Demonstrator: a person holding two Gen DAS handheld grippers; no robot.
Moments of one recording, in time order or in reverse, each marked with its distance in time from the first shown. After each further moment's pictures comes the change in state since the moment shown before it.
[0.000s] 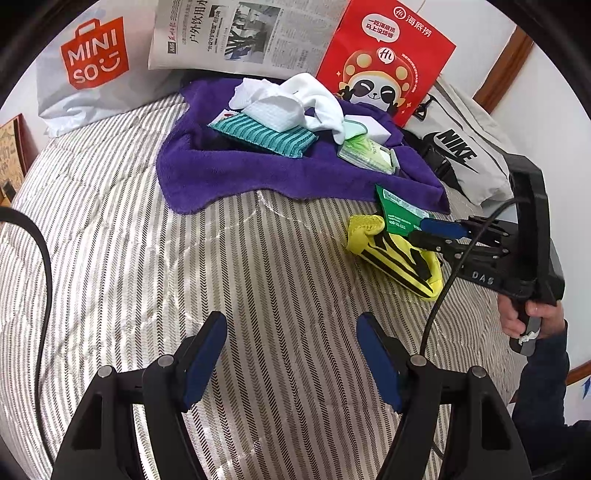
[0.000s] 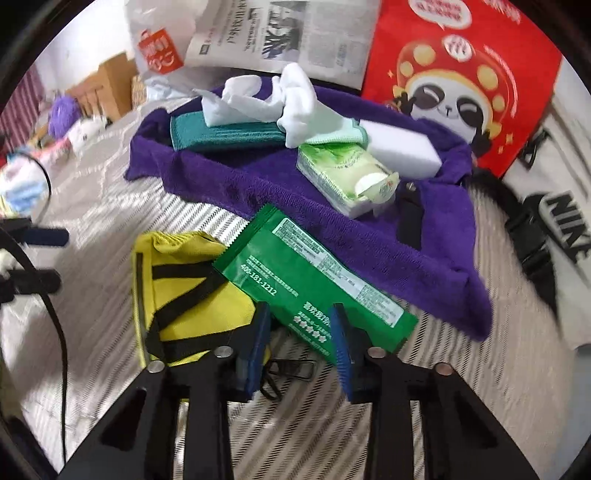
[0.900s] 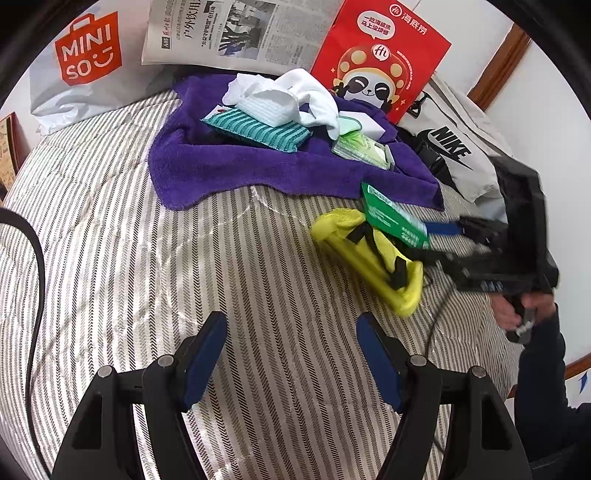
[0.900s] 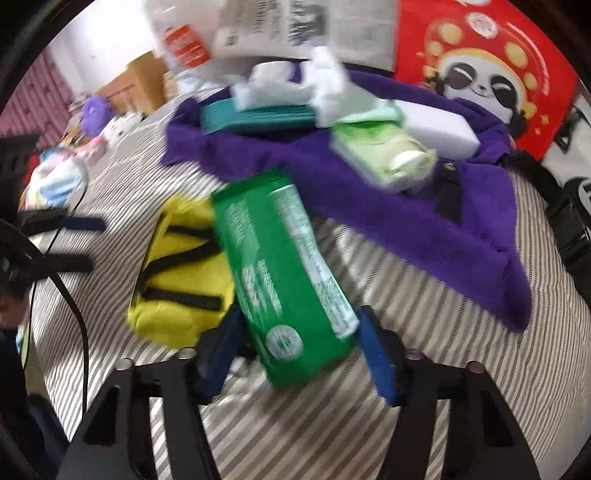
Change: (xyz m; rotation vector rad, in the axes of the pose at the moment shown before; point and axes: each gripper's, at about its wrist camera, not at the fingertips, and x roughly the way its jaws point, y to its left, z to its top) left arm 0.003 0.004 0.000 0.008 0.007 -0.028; right arm 0.000 -0.009 -0.013 -0.010 0.055 0.213
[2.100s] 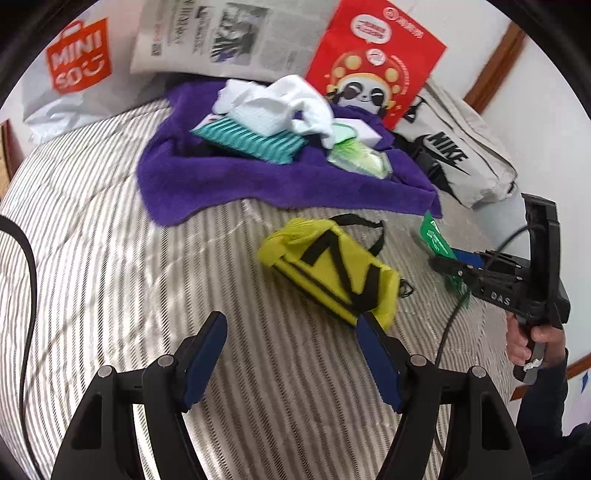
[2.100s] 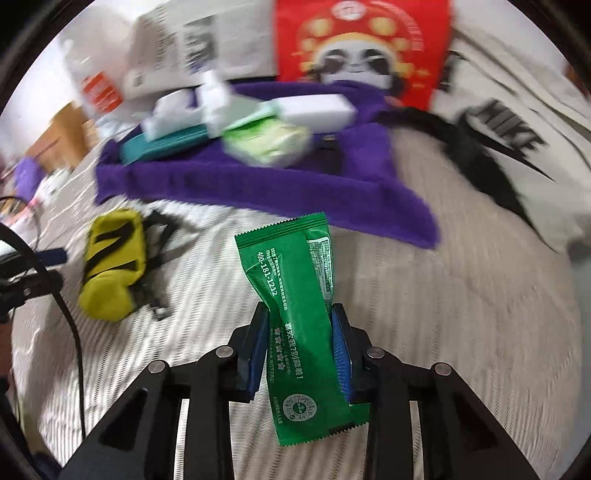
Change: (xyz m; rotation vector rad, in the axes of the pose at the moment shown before) left arm 0.009 -0.003 0.009 0.024 -0.027 -0.028; right arm -0.032 -0.029 -0.040 0.310 -0.075 -0.256
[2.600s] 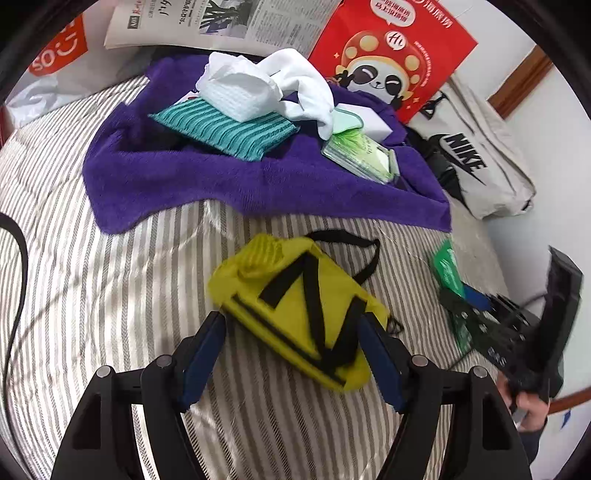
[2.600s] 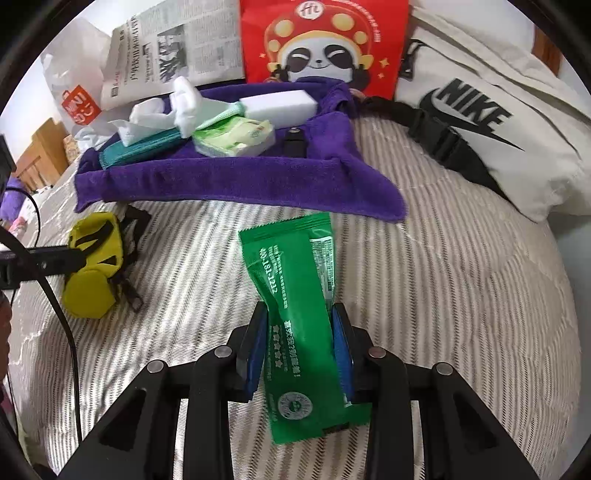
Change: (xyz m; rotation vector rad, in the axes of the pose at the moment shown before) left arm 0.043 -0.024 0.030 -0.104 0.091 0.019; right arm -0.003 -0.011 -0.020 0.067 -0.019 -0.060
